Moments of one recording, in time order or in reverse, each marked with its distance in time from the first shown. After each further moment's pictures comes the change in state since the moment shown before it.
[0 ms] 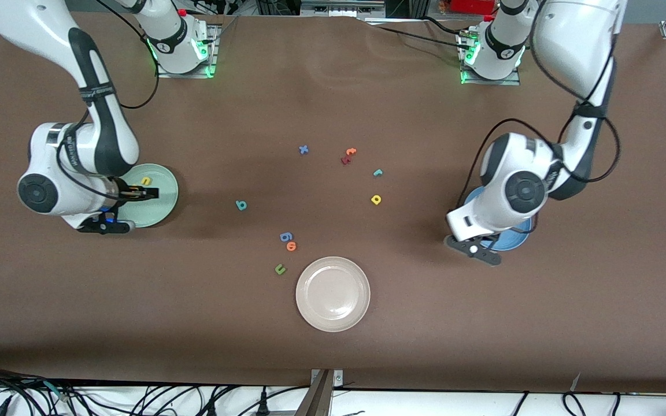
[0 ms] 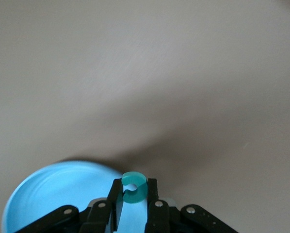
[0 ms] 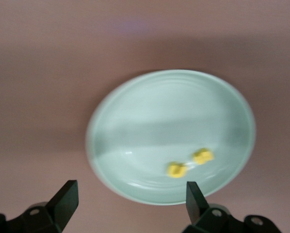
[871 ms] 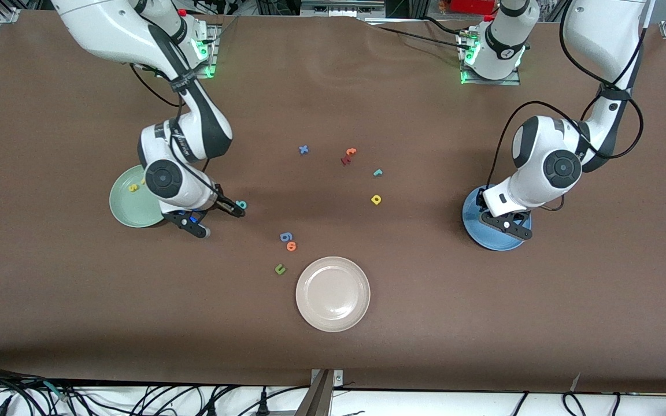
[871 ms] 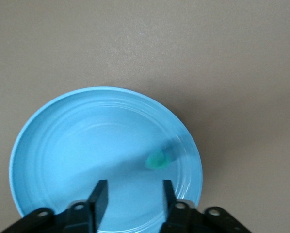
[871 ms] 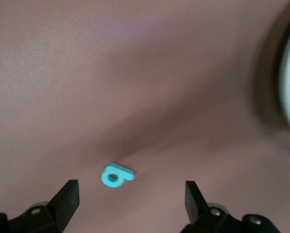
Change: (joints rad) left arm 0.095 -0.114 -0.001 -0.310 0.000 0.207 0.096; right arm 0.136 0.109 0.191 0.008 0.001 0.273 0.800
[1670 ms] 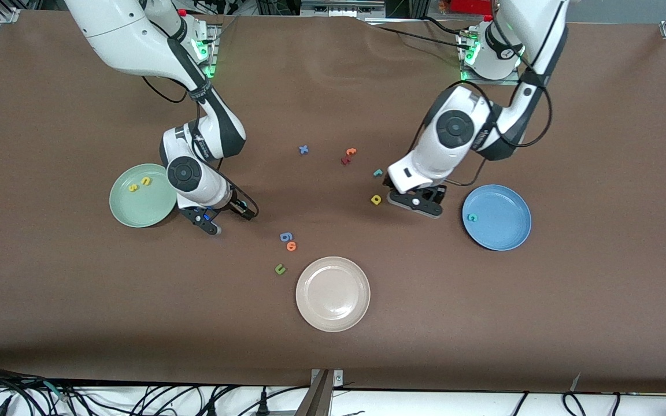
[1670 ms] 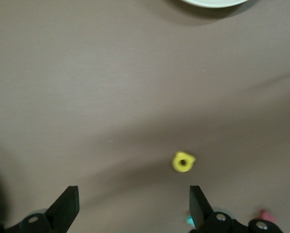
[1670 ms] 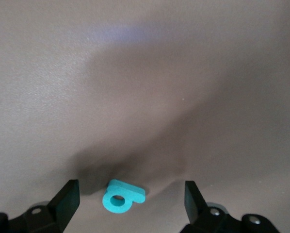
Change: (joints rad) left arm -0.267 0.044 -0.148 0.156 -0.013 -0.002 -0.516; right arm 0.024 0.049 0.000 -0.094 0.000 0.203 0.062
